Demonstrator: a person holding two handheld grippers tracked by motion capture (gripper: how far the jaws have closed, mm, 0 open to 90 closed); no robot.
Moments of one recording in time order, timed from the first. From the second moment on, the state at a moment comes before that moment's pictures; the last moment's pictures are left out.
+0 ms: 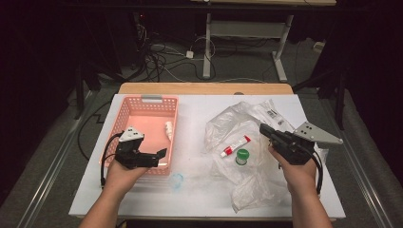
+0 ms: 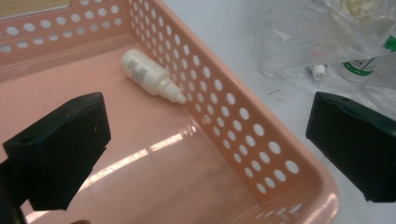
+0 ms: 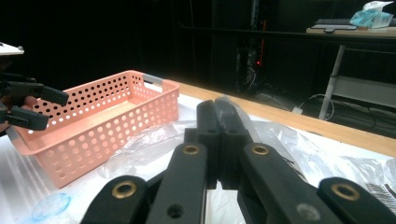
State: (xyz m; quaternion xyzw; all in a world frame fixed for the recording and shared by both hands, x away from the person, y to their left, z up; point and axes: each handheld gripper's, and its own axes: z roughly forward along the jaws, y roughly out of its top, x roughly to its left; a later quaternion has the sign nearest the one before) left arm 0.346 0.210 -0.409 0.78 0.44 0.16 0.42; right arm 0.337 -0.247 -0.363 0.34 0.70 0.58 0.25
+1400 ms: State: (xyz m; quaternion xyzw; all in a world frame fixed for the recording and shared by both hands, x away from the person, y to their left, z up) left arm 0.464 0.184 -0.422 0.79 0.49 0.10 0.36; right arm 0.338 -0.248 -0.363 0.34 0.70 0.58 0.25
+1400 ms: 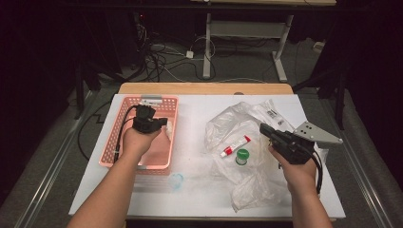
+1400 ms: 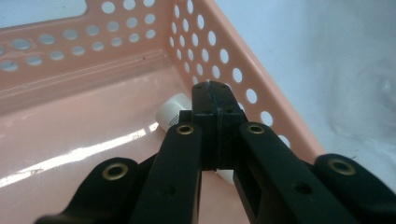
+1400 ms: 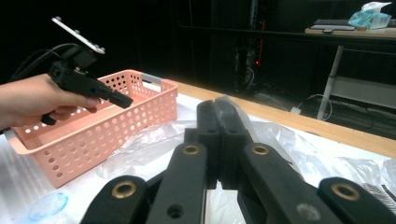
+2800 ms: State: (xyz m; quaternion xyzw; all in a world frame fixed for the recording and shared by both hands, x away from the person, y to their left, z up) left arm 0.485 0.198 -0.435 0.79 0.57 0.07 0.22; right arm 0.339 -0.248 -0.364 0.34 0.70 0.58 0.25
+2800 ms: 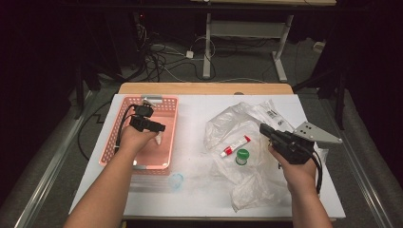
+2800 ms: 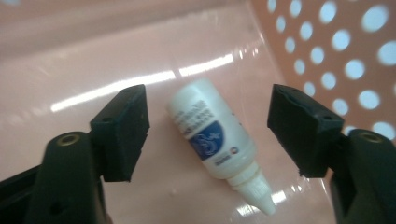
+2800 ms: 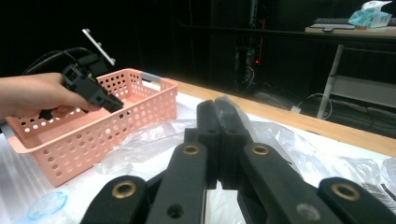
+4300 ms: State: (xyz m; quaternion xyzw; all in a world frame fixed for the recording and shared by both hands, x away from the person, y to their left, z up) left arm 0.411 0.188 -0.392 0.81 0.47 0.13 0.32; right arm 0.337 -0.248 -0.362 0.34 0.70 0.58 0.25
